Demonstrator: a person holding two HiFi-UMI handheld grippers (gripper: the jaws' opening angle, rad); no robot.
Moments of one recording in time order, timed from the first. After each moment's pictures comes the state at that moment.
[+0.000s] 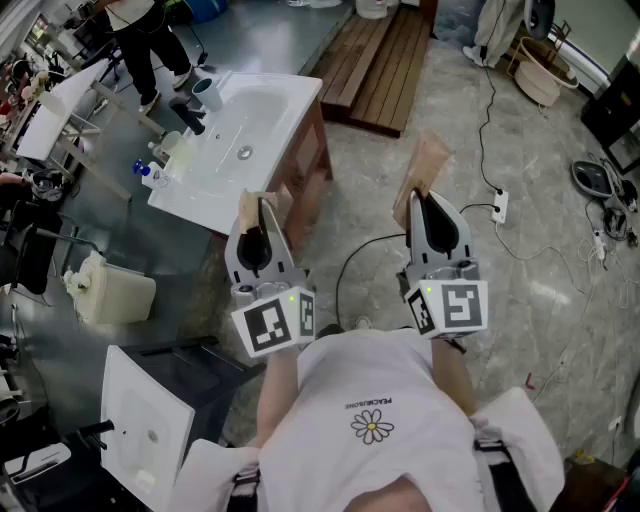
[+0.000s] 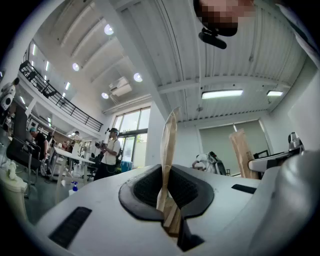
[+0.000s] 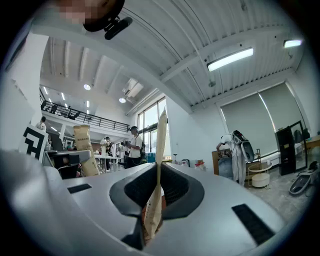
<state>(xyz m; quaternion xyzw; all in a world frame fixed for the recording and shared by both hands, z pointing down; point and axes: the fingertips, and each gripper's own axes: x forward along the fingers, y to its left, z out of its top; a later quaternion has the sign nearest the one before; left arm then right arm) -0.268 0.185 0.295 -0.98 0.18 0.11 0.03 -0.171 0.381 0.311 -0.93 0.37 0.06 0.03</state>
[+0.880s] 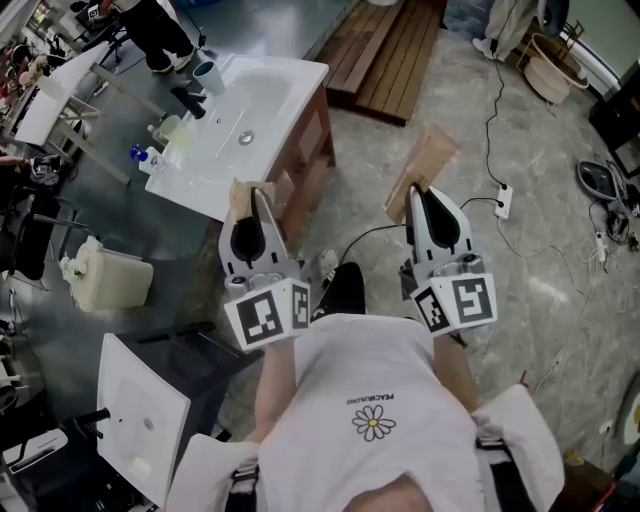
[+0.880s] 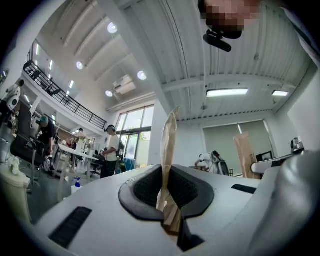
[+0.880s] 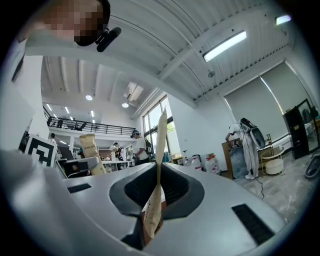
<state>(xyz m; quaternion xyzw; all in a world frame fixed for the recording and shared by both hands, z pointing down) -0.262 0.169 0.305 -0.98 0.19 0.10 0.01 -0.164 0.368 0.323 -0.90 0.42 0.03 0.09</state>
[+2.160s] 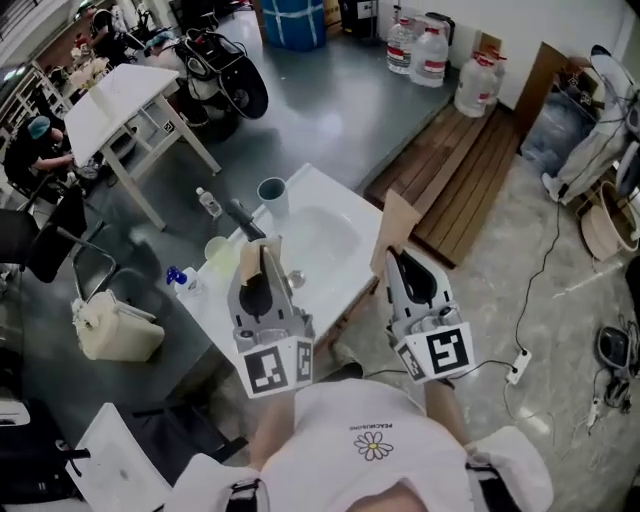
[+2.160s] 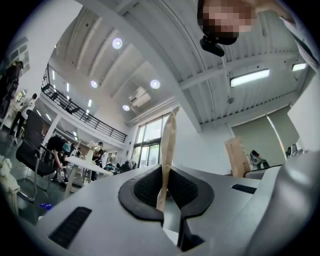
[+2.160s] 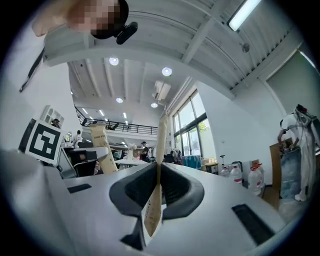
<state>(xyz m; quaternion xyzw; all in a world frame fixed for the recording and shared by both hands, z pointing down) -0.043 -0.085 0.259 -0.93 0.33 0.15 0.03 0.089 0.050 0.287 -0.80 0.59 0.08 0.04</state>
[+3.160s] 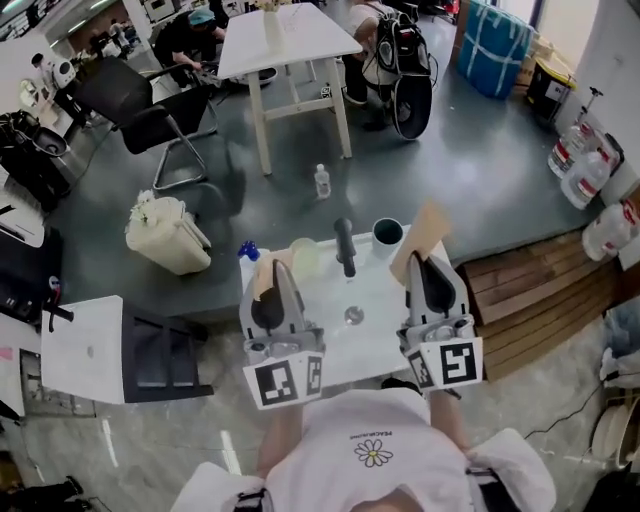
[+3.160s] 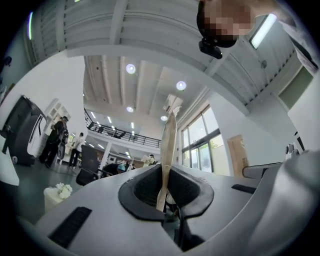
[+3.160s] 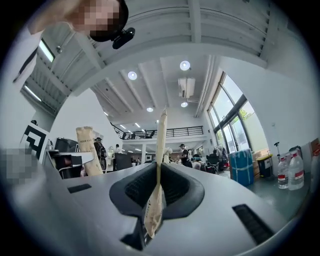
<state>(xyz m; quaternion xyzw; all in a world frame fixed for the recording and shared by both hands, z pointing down) -0.105 -0.173 0.246 -0.78 0.60 0.15 0.07 0.103 -0.151 0.256 -0.62 0.77 0.09 0.09</state>
